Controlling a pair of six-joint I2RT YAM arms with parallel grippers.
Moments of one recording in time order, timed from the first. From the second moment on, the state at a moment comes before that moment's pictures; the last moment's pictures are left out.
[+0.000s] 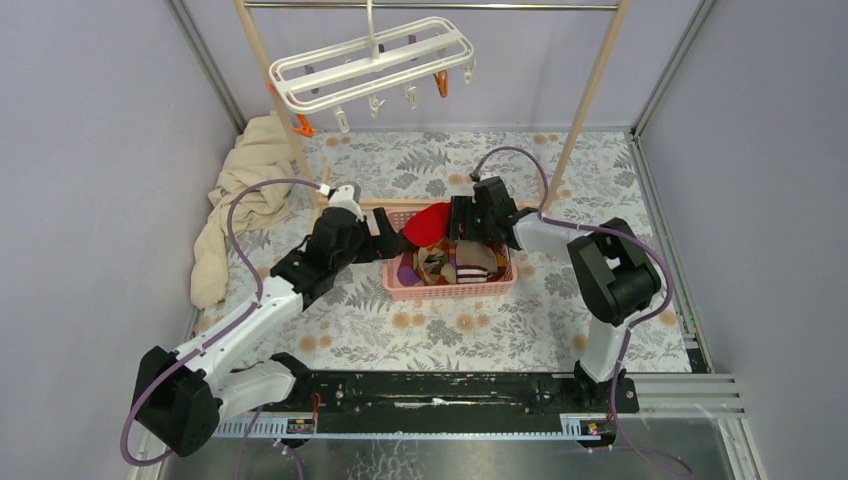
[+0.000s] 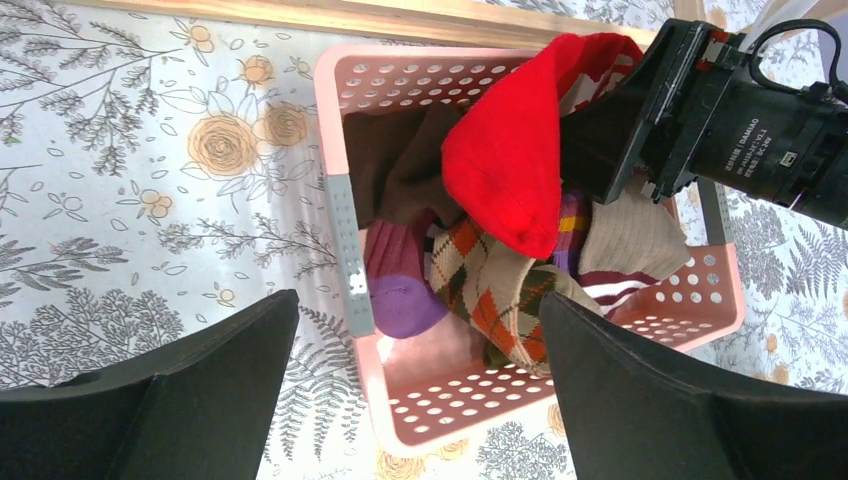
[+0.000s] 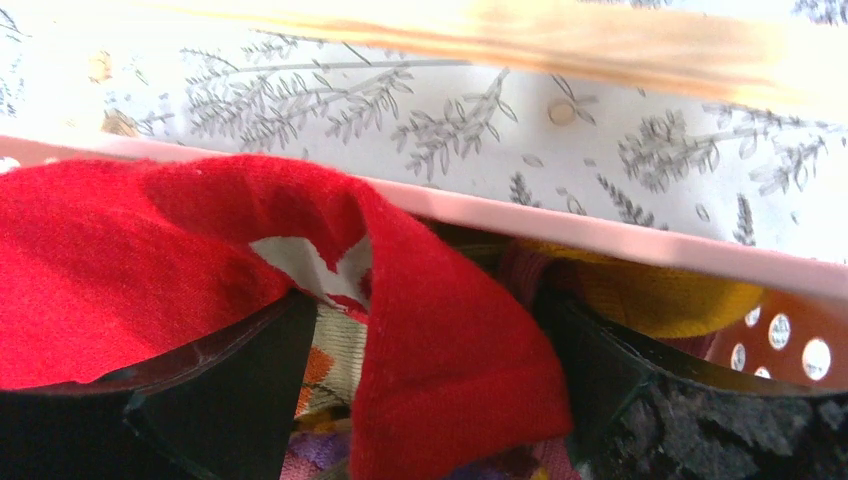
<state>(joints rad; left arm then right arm) -0.55 1.07 0.74 -0.21 -0.11 -0.56 0.52 1.83 1.05 -0.02 -0.03 0.47</state>
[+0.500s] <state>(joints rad) -0.48 0.99 0.74 -0.22 -0.09 -0.52 0.52 1.45 0.98 -0.16 -0.10 0.39</state>
